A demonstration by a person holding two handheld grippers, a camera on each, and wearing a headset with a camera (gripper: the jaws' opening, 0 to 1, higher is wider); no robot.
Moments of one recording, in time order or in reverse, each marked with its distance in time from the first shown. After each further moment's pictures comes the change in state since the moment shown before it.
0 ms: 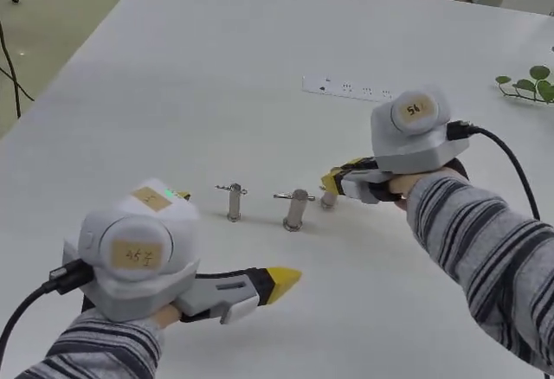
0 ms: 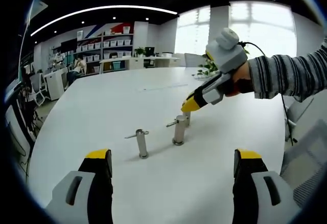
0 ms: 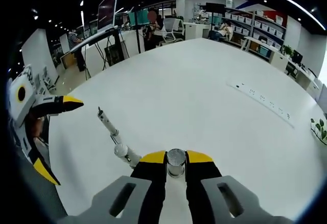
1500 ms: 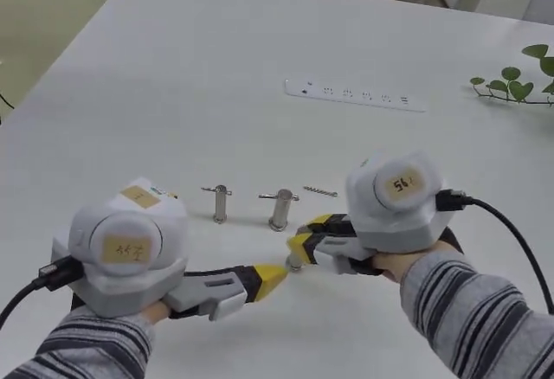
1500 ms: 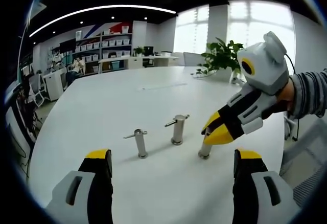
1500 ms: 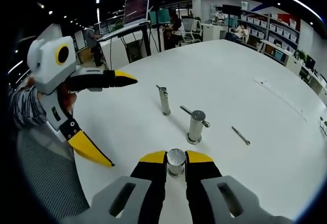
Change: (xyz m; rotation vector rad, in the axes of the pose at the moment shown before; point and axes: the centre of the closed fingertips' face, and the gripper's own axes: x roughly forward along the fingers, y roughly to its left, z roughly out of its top) left arm 0.000 -0.003 0.000 0.008 0.010 -0.008; right arm -0.025 0.086 -0.038 -0.060 -0.003 0.123
